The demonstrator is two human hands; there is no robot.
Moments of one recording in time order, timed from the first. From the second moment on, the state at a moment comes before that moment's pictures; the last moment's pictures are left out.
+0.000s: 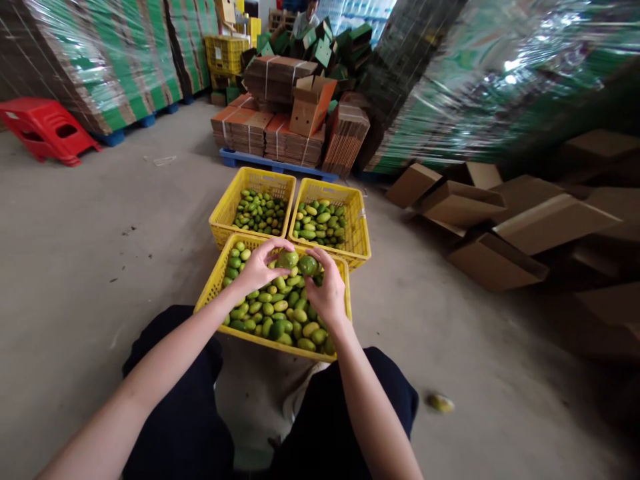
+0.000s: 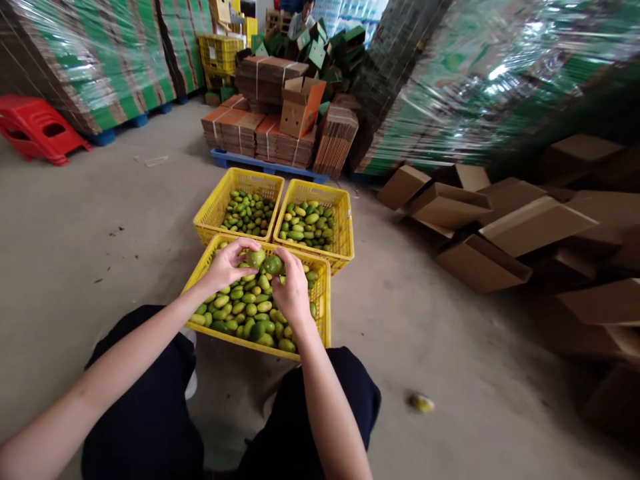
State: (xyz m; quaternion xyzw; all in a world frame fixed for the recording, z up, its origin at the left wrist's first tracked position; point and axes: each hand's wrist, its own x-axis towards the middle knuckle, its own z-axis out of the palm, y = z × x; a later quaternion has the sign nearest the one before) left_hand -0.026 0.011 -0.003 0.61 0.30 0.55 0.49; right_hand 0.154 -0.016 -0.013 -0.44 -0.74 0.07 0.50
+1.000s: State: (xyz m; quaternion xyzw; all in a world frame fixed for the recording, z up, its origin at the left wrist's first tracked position) left_hand -0.028 0.011 0.001 0.49 0.37 0.50 0.61; right_hand 0.142 -0.010 -0.011 -0.39 -0.51 0.50 0.58
